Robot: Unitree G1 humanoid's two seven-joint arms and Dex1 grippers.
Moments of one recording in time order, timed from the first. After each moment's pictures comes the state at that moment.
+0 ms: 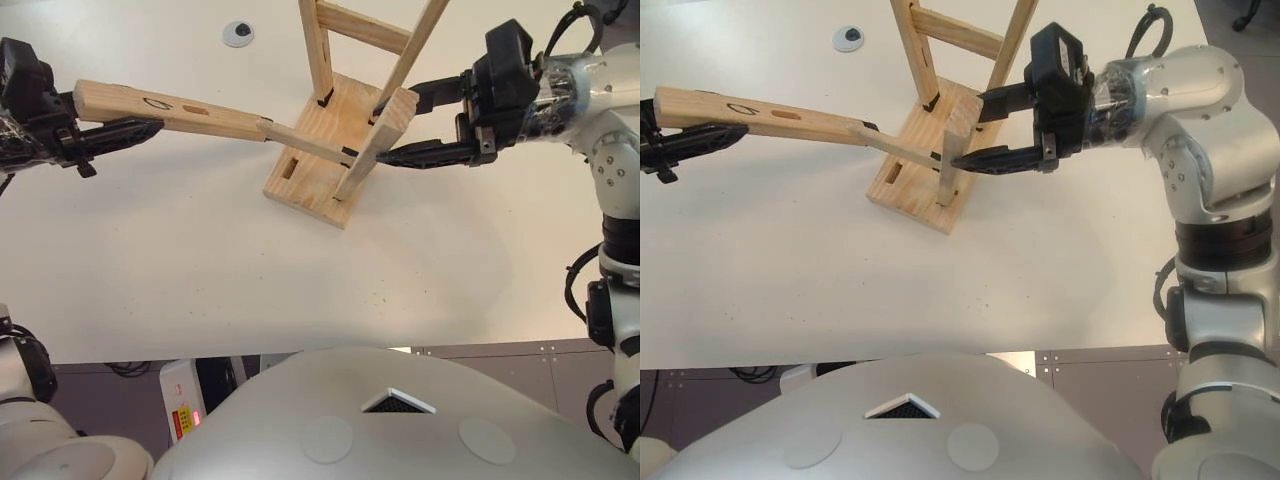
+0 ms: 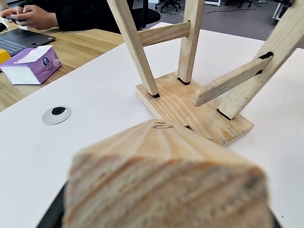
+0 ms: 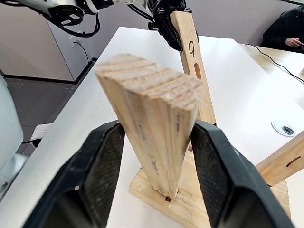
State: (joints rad) left arm -0.20 0.99 0.22 0.10 -0.54 0.46 -1.30; right arm -0.59 -0.69 0.21 -0.13 0.53 0.48 1.33
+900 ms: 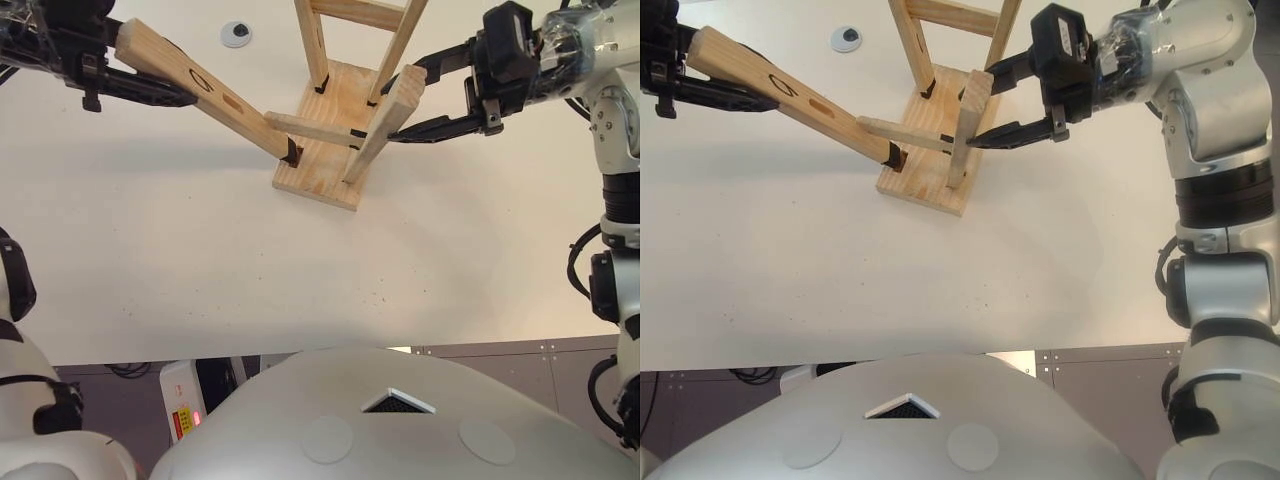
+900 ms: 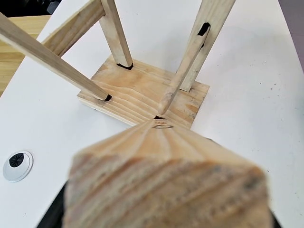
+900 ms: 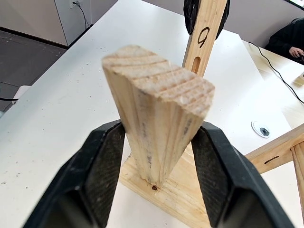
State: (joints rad) left arm -0.83 1.00 -0.30 0.43 -0.35 0.32 -1.61; right arm -0.69 -0.68 0.27 0.08 0.40 0.24 1.44
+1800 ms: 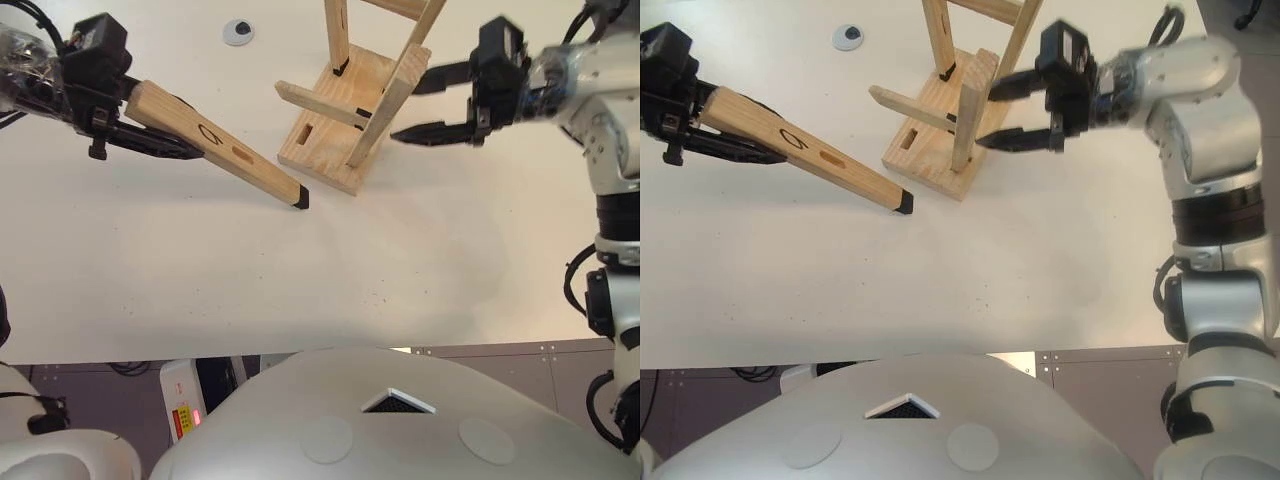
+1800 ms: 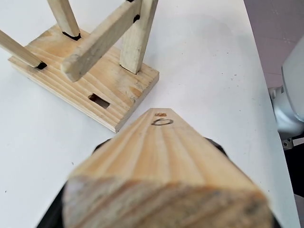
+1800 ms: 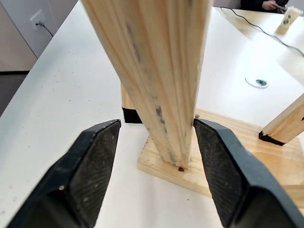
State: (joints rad) left arm -0.65 1.13 -0.31 0.23 -0.53 0.40 -1.58; right arm -0.55 -0.67 0.21 0.03 0.44 0.45 1.26
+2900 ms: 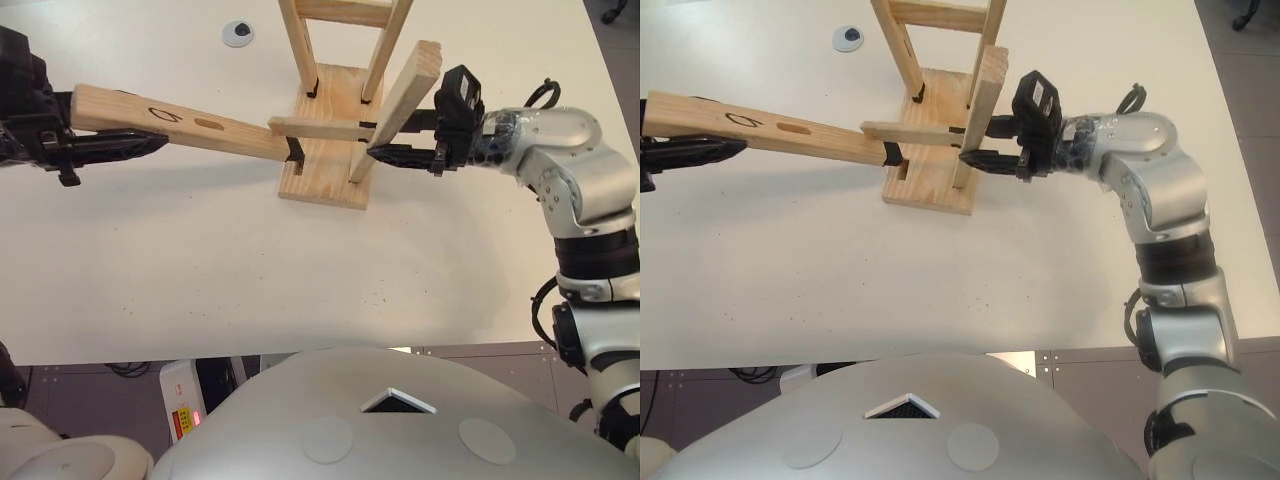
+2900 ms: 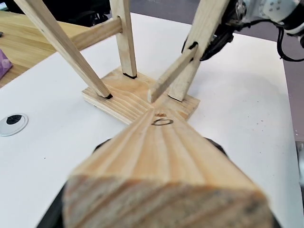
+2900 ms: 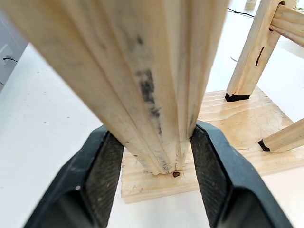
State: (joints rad) left arm -0.22 1.13 0.18 -0.01 -0.61 0.56 -1.42; right arm -0.45 -0.57 0.22 0.00 0.38 0.50 1.05
